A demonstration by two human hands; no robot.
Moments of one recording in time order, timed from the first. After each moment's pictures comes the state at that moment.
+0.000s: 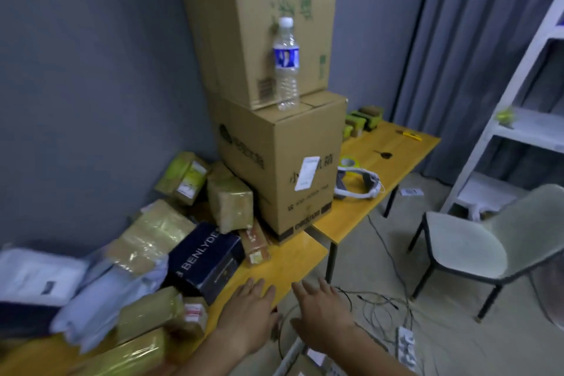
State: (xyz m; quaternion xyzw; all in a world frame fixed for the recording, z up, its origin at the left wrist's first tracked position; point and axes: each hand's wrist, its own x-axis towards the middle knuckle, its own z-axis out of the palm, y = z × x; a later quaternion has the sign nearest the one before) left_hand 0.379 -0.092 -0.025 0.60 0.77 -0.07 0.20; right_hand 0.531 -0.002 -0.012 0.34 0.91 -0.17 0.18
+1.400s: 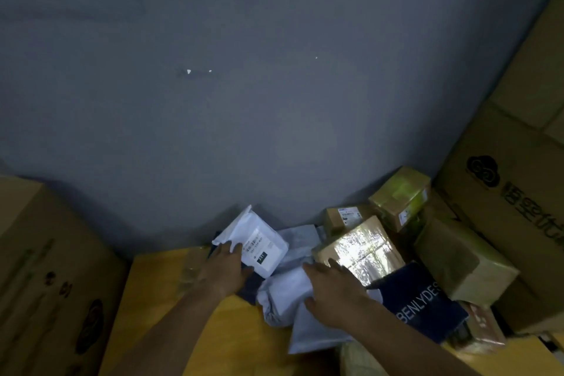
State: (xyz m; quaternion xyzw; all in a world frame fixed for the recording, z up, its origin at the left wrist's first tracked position) left_hand -0.128 -0.389 -0.066 0.24 0.96 0.05 0.14; right_hand 0.040 -0.201 0.015 0.09 0.98 -0.07 0.18
